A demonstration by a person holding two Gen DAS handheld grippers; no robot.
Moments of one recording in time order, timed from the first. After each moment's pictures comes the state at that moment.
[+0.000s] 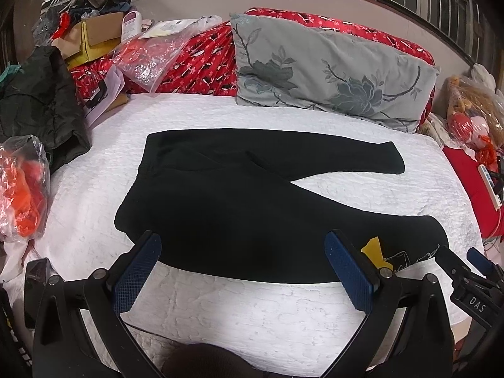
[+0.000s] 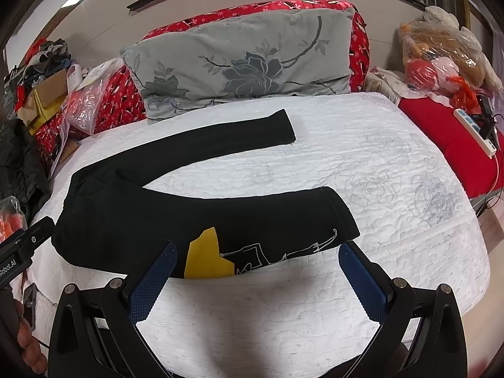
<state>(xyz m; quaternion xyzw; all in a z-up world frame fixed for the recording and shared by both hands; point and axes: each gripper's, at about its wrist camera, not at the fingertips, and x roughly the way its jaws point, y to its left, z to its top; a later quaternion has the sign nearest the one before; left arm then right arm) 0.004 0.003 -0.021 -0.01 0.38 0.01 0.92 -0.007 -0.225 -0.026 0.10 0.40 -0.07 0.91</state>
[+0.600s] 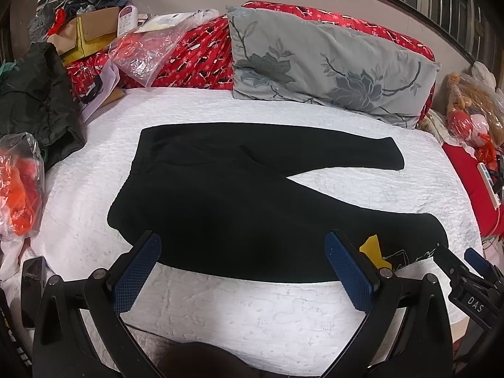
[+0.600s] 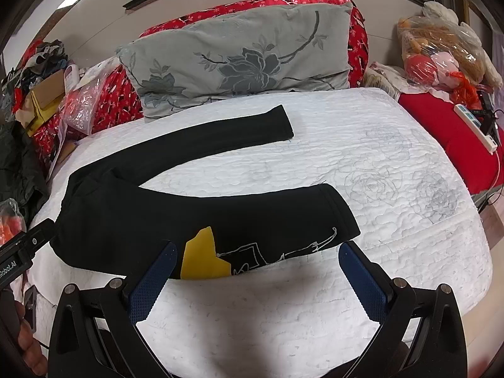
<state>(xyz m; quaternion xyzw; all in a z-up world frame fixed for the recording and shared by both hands) 0.010 -0.001 -0.025 -0.01 0.40 0.01 0.92 -0.001 -0.230 -0.031 0.10 0.41 -0.07 0.90</state>
